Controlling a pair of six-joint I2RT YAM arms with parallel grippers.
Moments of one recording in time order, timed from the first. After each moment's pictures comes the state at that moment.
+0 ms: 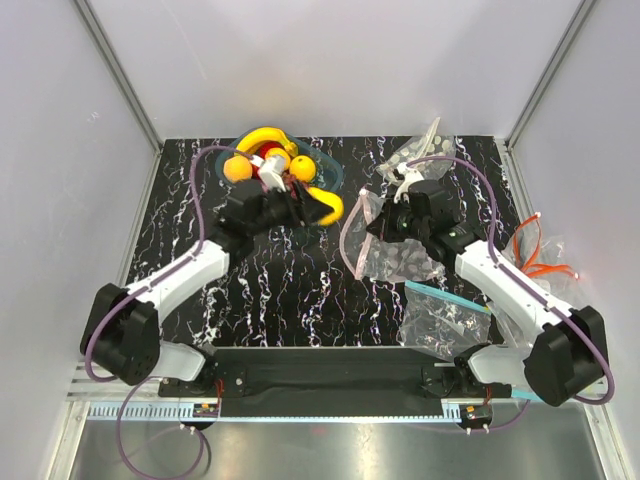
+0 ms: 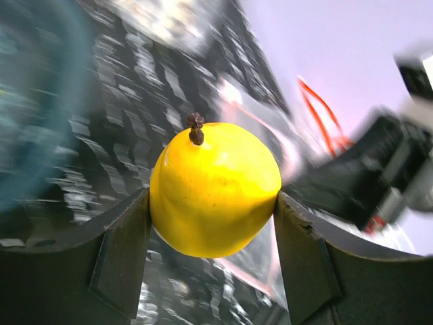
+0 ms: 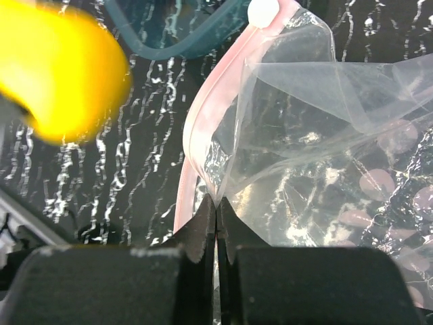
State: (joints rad) left arm -0.46 1.37 0.91 0.23 0.39 -0.67; right arm 0.48 1.27 0.98 -0.26 -0.18 0.44
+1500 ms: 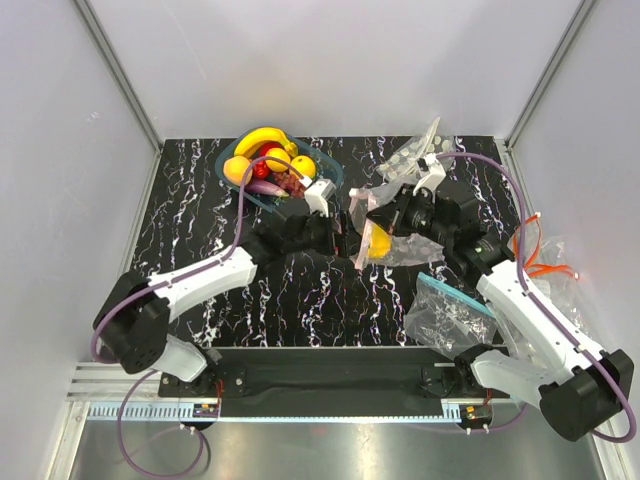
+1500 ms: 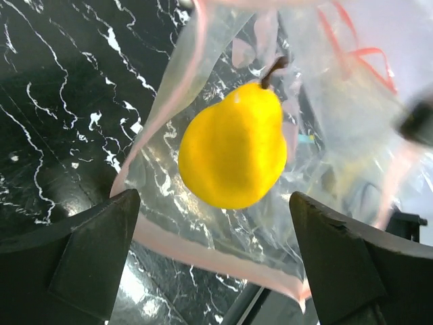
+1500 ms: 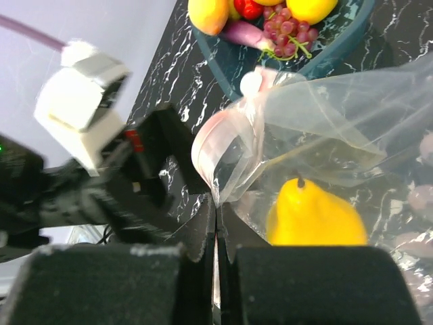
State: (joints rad) left arm -0.77 1.46 0.95 0.13 0.25 -0.61; right arm 0.47 1.08 0.98 -0.19 -0.28 0.60
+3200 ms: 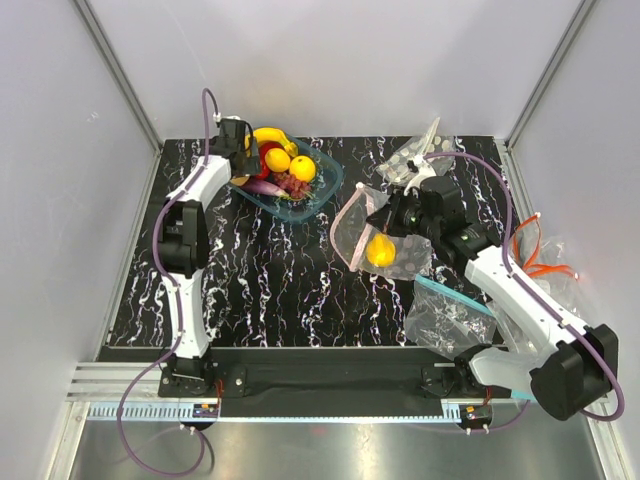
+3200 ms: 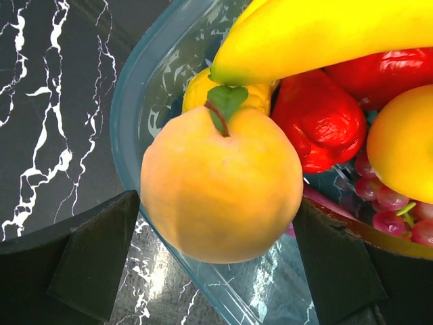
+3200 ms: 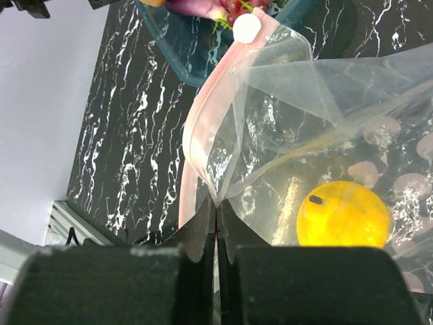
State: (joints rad) left arm -0.13 2.18 1.84 -0.47 -0.29 -0.23; right arm 0.47 1.19 1.01 -0.26 -0.21 0.60
